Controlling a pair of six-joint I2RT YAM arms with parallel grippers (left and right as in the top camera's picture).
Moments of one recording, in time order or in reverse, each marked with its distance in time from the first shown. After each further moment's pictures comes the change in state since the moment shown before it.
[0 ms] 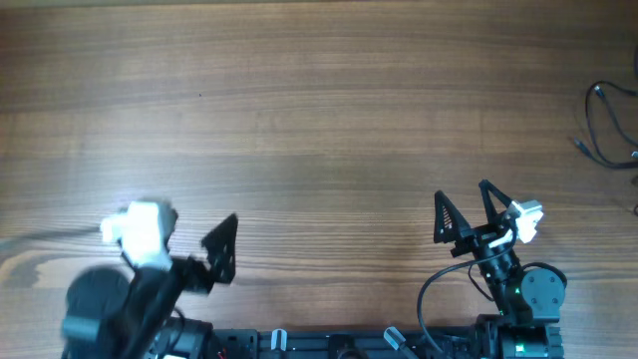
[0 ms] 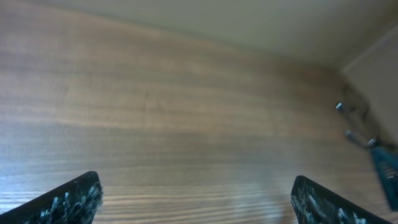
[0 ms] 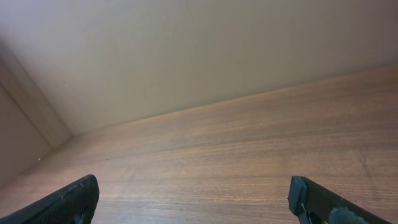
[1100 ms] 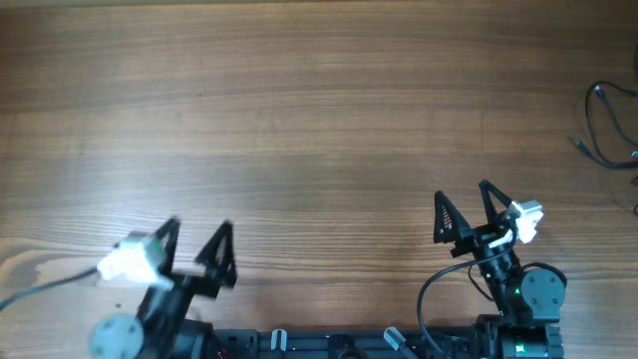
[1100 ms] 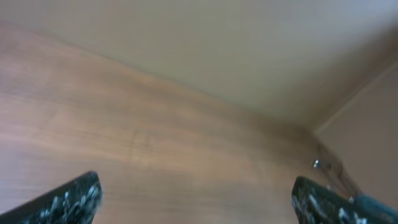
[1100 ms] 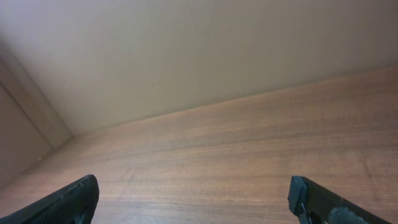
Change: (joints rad) left arm 0.000 -0.369 -0.398 0.345 -0.039 -0.153; right arm 0.001 -0.003 0.000 0.000 0.000 0.000
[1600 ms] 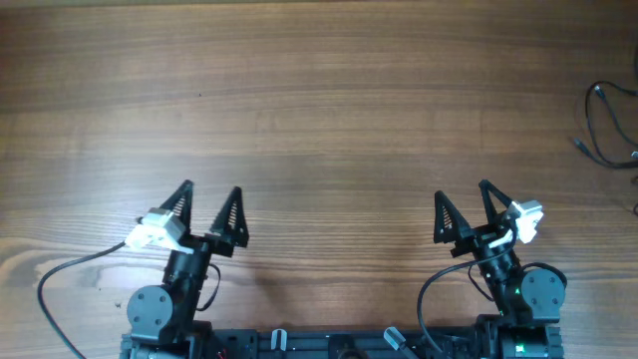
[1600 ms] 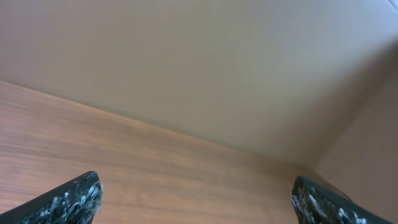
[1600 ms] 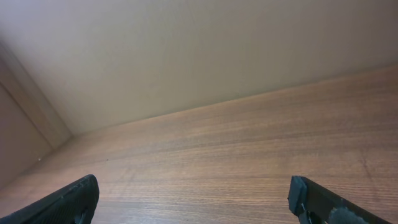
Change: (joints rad) left arm 0.047 0.001 -0.414 0.636 -0.007 0.007; right arm 0.000 0.000 0.000 0.000 0.000 0.000
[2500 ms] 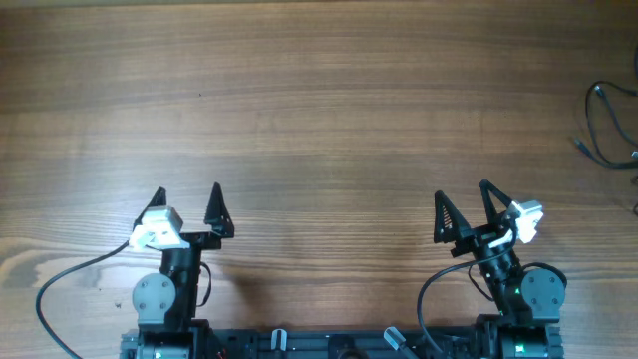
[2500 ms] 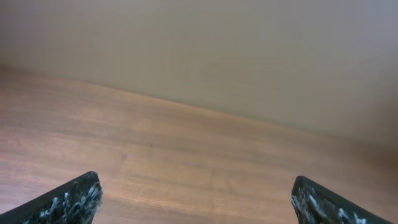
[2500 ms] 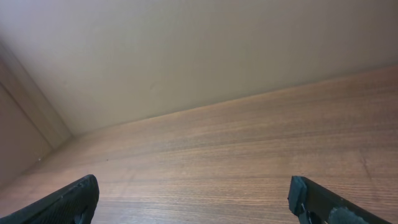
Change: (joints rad) left arm 0.122 0.000 -0.081 -0.052 -0.103 0.231; right arm 0.000 0.000 0.000 0.000 0.000 0.000
